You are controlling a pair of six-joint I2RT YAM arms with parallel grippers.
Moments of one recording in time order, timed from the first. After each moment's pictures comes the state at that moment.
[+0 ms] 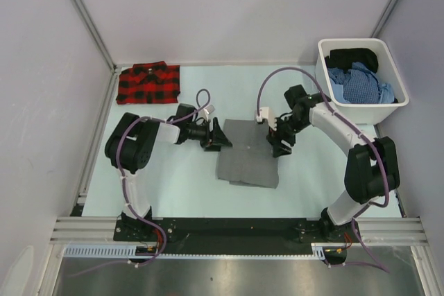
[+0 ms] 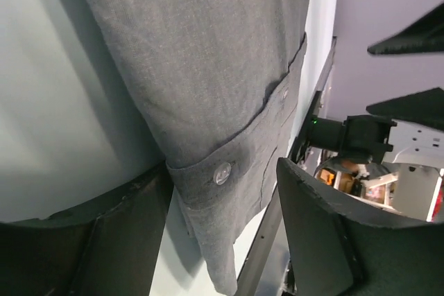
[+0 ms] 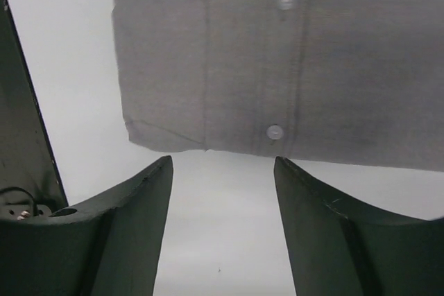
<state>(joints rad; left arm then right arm) -0.34 1.98 0.93 0.20 0.96 -0.62 0.37 1.60 1.24 -1.02 -0.61 -1.02</state>
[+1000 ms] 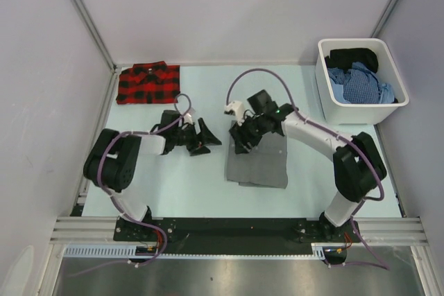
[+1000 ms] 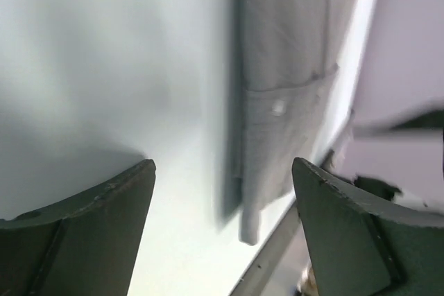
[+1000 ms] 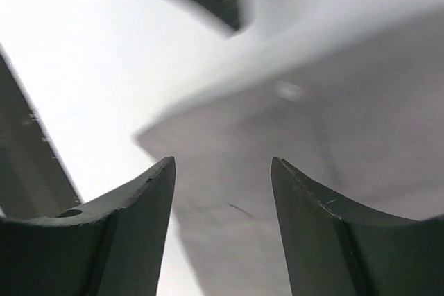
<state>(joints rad) -0.30 1.75 0.72 0.26 0.74 -0.76 0.59 1.71 1.27 -0.58 -0.50 -0.27</state>
